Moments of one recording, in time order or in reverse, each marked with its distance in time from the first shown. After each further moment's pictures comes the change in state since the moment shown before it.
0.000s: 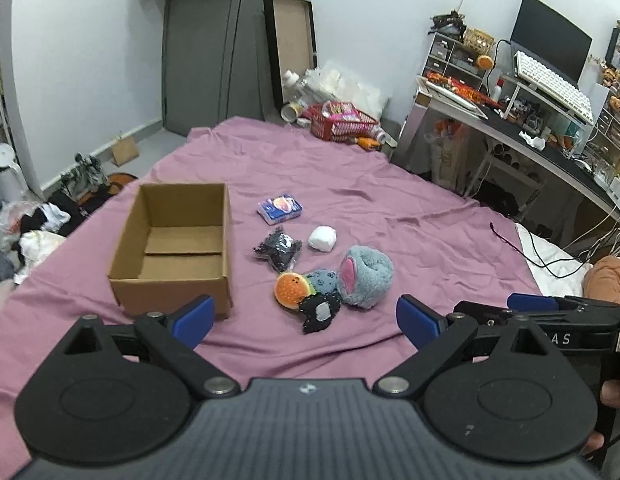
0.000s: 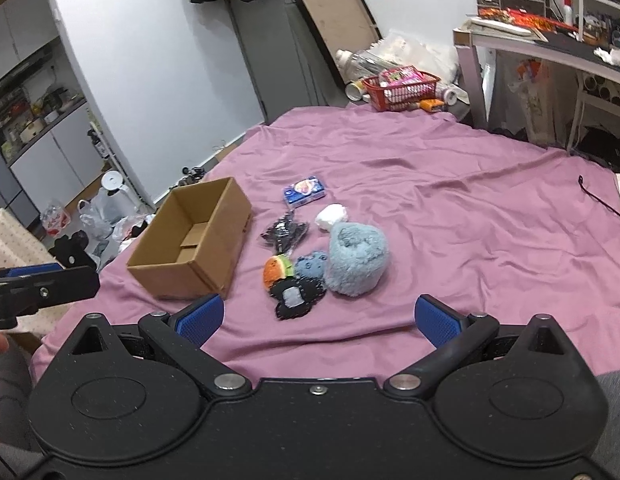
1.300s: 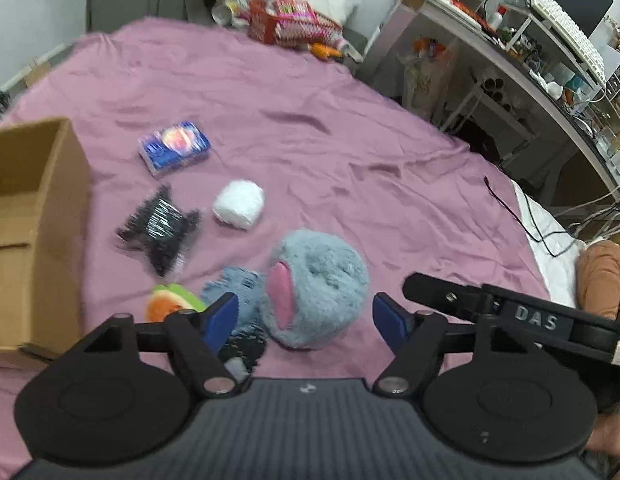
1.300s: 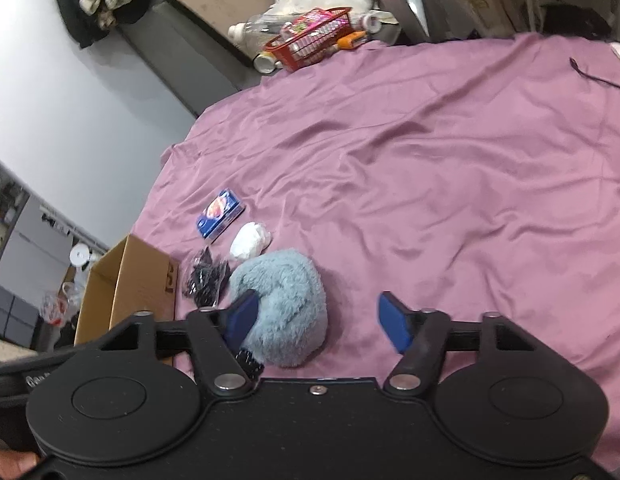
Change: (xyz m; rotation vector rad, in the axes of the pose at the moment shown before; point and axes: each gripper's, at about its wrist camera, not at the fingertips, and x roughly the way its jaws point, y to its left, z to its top) left arm 0.226 -0.039 0.037 -0.020 0.278 -0.184; right arm 0.138 -0.102 0.020 0.379 0.073 0.010
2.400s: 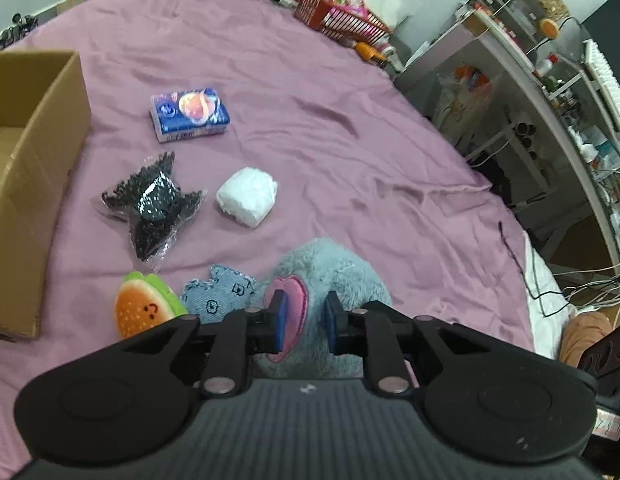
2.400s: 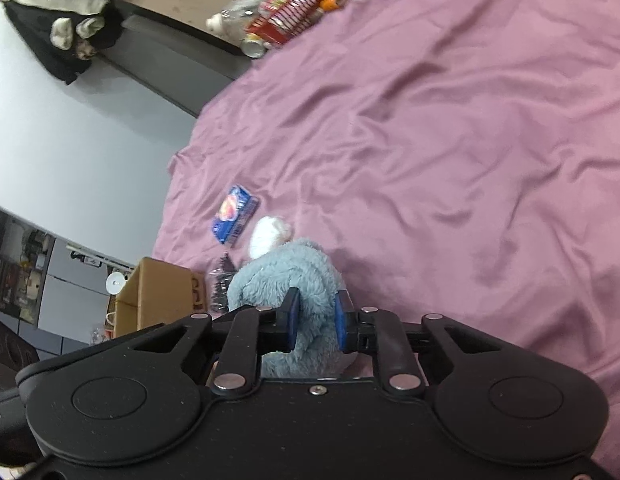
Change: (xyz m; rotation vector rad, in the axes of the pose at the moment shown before) left arm 0.023 0.018 0.012 -0.225 -0.001 -0.018; right arm 0.038 -0.007 0.001 0.177 0.069 0.126
